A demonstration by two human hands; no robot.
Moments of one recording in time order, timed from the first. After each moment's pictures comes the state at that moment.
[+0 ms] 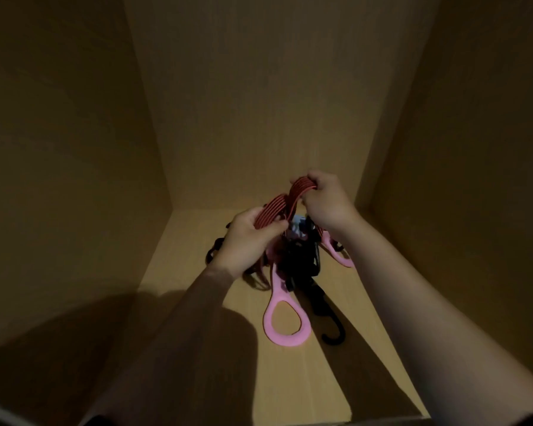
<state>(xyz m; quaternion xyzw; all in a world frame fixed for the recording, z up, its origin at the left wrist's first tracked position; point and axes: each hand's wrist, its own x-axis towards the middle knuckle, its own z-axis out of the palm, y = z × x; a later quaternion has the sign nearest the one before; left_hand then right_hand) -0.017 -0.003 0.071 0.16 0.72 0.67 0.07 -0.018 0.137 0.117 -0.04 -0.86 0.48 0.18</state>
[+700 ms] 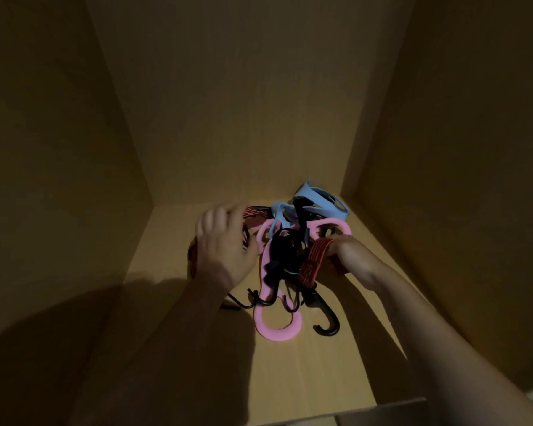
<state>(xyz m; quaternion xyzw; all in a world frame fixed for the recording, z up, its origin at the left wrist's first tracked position) -0.029 -0.005 0.024 0.21 0.91 0.26 -0.26 0.032 0.200 0.041 -0.16 -0.80 0.57 -0.07</state>
